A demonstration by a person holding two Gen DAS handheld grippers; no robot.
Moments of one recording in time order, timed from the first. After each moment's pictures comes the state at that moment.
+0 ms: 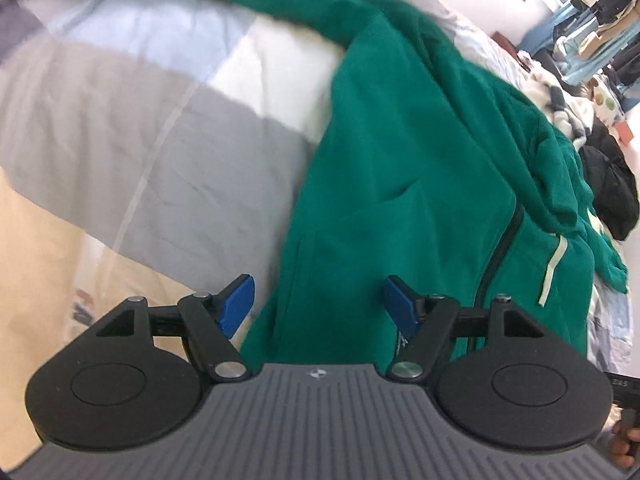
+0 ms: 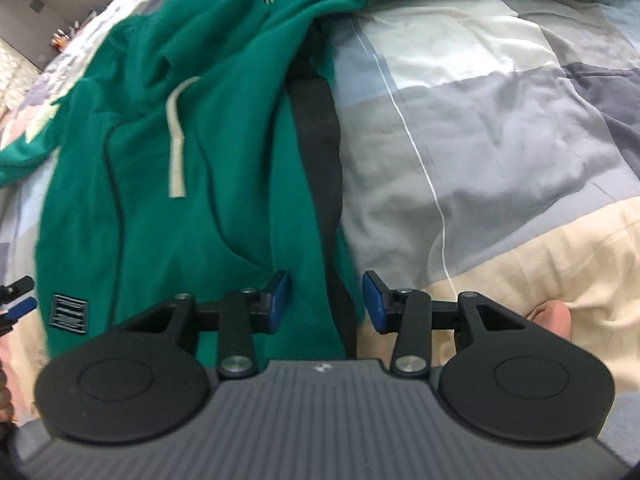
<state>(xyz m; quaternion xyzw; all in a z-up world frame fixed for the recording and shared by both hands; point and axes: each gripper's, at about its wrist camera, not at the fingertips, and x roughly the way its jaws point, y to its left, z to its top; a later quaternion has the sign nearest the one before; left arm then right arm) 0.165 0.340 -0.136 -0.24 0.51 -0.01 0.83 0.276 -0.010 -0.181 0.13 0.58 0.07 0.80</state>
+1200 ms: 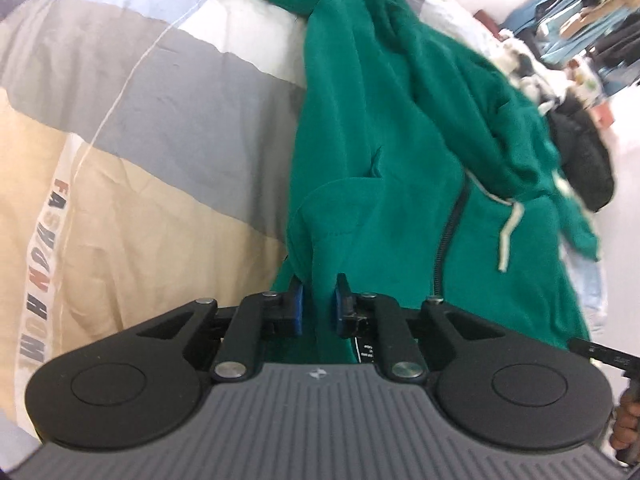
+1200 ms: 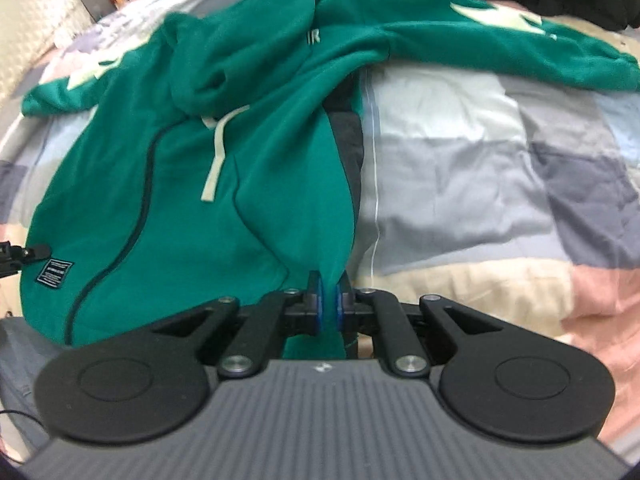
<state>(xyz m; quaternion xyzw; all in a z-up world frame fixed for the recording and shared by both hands) 0.088 0.297 -0.088 -0.24 0.53 -0.03 0.81 0.181 -0.126 -0.122 0.03 0.55 0.13 0.83</state>
